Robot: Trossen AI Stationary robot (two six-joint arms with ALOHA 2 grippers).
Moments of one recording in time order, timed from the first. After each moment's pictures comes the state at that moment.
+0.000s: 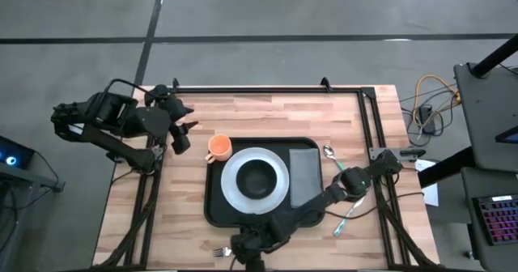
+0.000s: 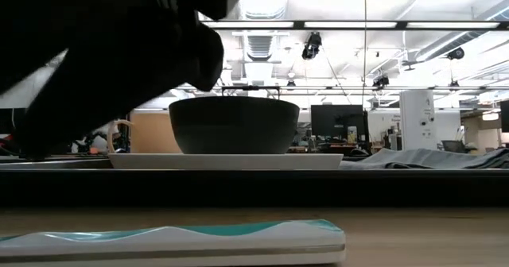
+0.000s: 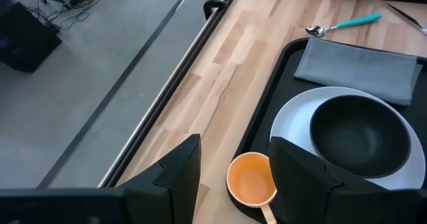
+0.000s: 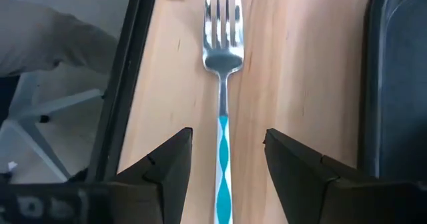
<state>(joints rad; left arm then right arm) -0.22 1.13 1.66 -1.37 -0.63 -0.38 0.52 2.53 2.23 -0.70 0.08 0.40</state>
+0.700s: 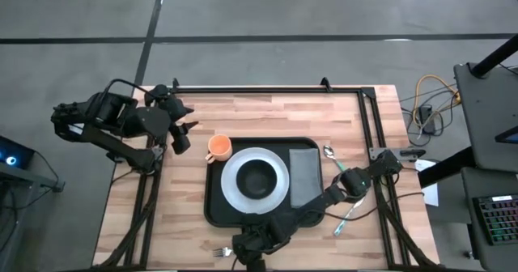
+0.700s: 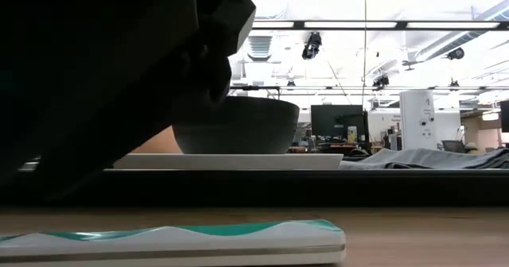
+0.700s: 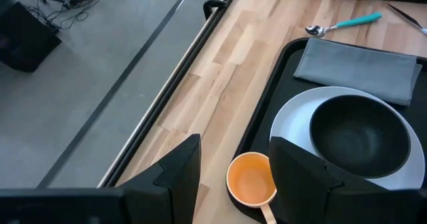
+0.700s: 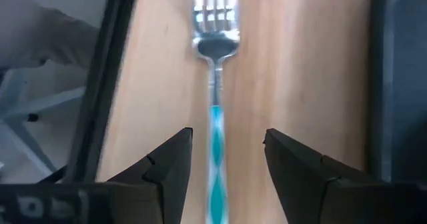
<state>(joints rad) -0.22 1.13 1.66 -1.37 -0.63 -0.38 0.53 2.54 2.19 -0.68 0.10 0.40</state>
